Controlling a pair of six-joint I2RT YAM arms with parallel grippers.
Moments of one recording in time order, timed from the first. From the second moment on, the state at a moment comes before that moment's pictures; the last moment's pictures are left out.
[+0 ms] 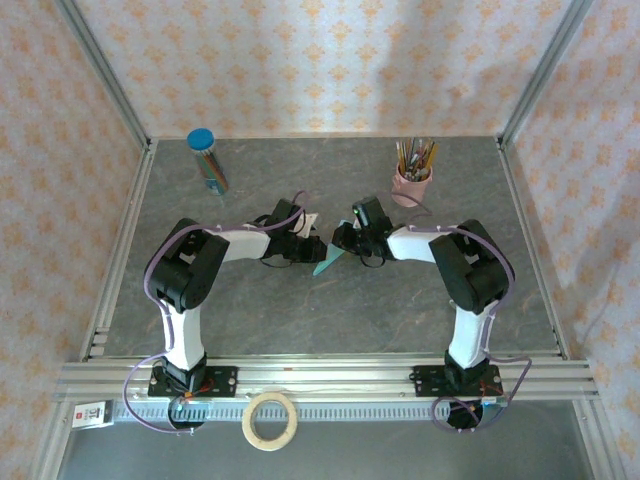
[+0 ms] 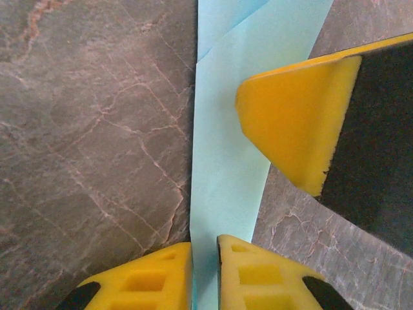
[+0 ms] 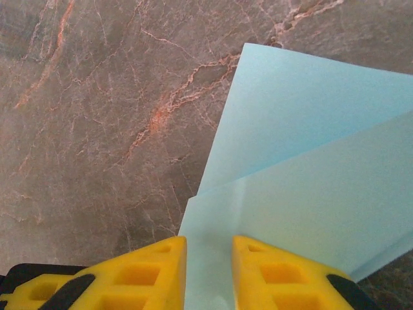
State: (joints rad) left arm -0.48 1.94 1.03 -0.07 0.50 -0.46; right arm 0.53 1.88 0.98 0.04 -0.26 0.77
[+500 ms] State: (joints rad) left arm -0.50 1.89 1.02 -0.10 0.41 -0.46; right arm 0.53 1.90 1.02 0.00 -0.26 0.73
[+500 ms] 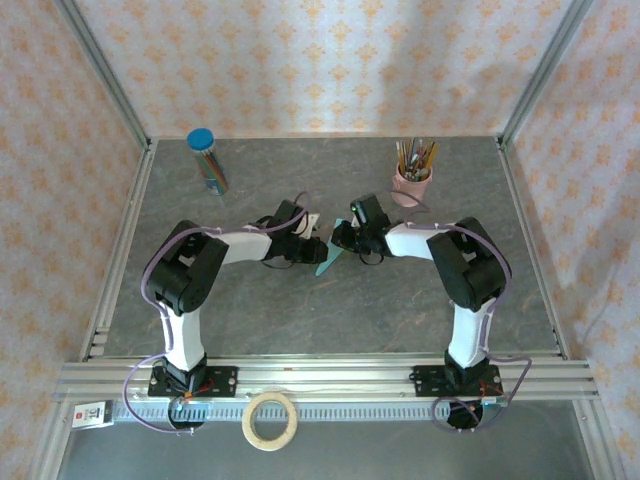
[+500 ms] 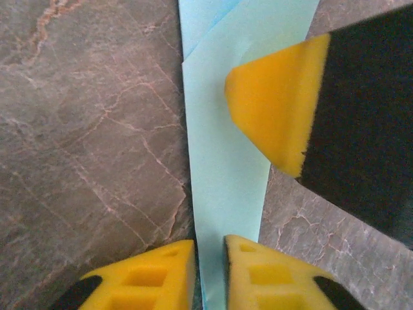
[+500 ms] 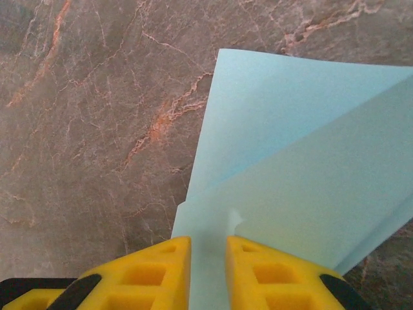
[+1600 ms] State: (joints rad) left arm -0.52 1.89 0.99 0.00 0.53 -0.51; right arm 0.52 1.91 1.02 0.00 -0.31 0.69
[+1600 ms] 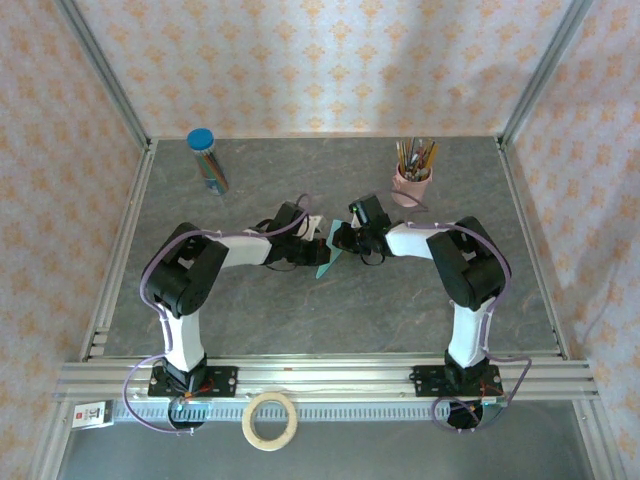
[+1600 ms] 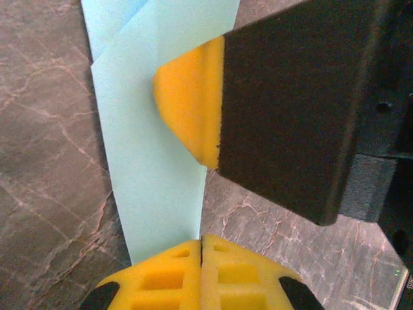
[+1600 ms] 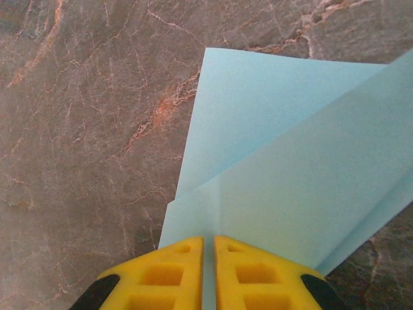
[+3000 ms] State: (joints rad) left arm -0.55 1.90 1.02 -0.10 0.47 -0.47; right arm 0.51 1.93 1.02 0.01 -0.31 0.76
